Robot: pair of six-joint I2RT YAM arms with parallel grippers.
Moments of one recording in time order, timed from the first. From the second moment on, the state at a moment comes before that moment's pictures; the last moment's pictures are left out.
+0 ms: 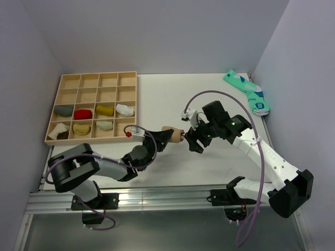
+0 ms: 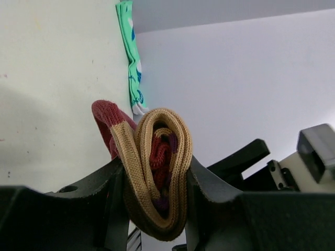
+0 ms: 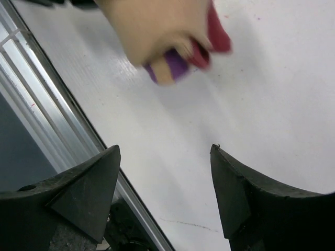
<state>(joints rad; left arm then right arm) -1.10 1.59 0.43 1.19 -0.58 -1.46 0.54 1.14 1.06 -0.92 -0.38 -0.35</state>
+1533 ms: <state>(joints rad) -0.07 1.49 0.47 0.55 0.26 -1.20 0.21 1.18 1.10 -0.90 -0.41 -0.51</state>
